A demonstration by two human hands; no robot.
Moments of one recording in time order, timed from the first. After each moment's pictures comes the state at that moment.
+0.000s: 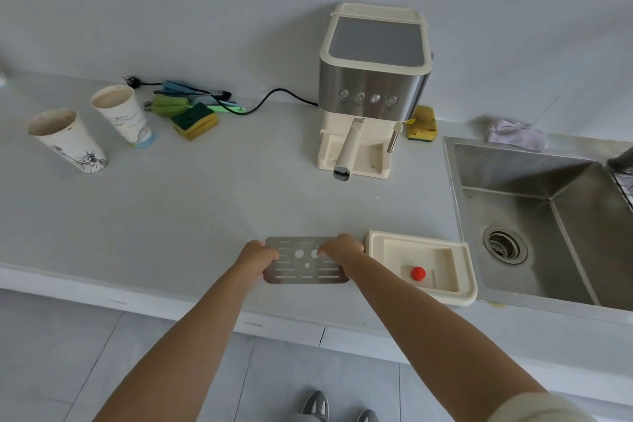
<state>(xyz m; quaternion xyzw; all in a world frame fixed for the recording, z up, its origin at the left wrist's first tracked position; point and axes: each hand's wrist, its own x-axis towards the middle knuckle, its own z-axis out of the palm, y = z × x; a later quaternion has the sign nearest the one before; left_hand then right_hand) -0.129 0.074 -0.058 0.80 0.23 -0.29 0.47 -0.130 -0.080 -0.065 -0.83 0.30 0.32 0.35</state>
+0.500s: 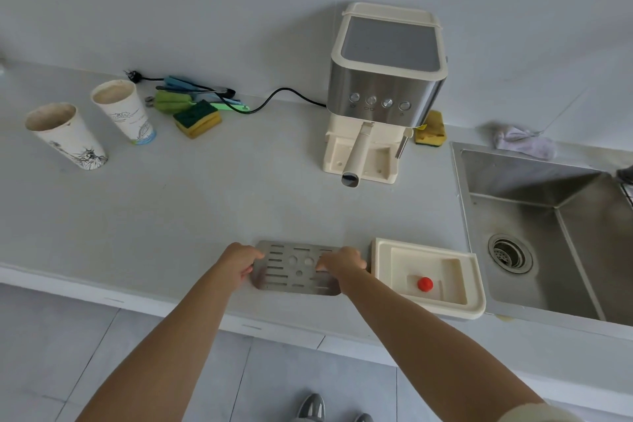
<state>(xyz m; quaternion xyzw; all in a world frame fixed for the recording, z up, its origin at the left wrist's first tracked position) -0.112 0.108 -0.067 0.75 0.32 -0.28 0.51 -0.126 -0.071 -0.102 -0.79 0.39 0.29 0.37</state>
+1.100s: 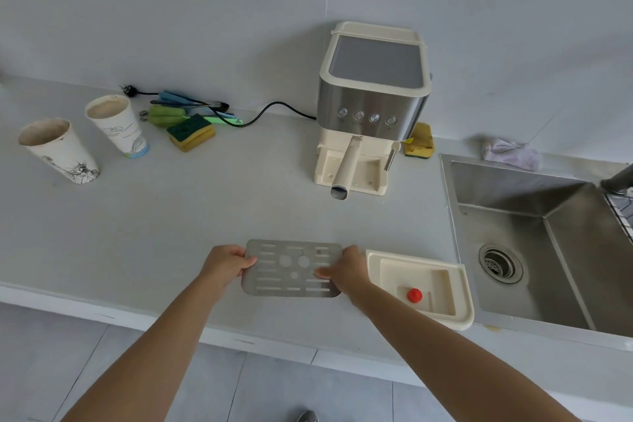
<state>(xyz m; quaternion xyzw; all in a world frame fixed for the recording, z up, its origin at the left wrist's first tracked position) -0.120 0.108 -0.037 0.81 0.20 -0.22 0.51 -0.148 -0.095 -0.065 -0.80 0.29 0.17 0.49</state>
